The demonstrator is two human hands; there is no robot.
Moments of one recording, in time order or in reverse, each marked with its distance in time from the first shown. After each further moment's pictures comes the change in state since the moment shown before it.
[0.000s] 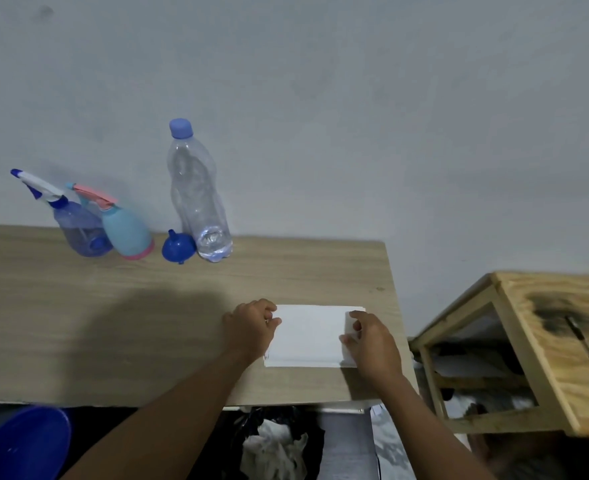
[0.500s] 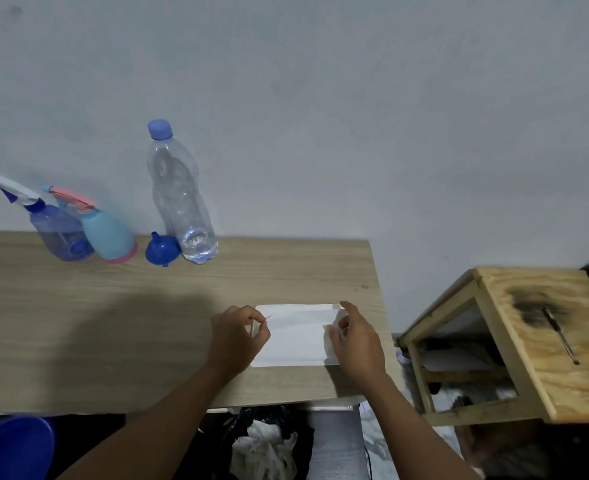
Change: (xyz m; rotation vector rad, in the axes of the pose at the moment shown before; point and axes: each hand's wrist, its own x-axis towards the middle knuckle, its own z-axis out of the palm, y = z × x) left_hand -0.024 0.003 -0.007 -0.181 0.181 0.263; right_hand -0.007 -0.005 -0.003 0.084 0.064 -0.012
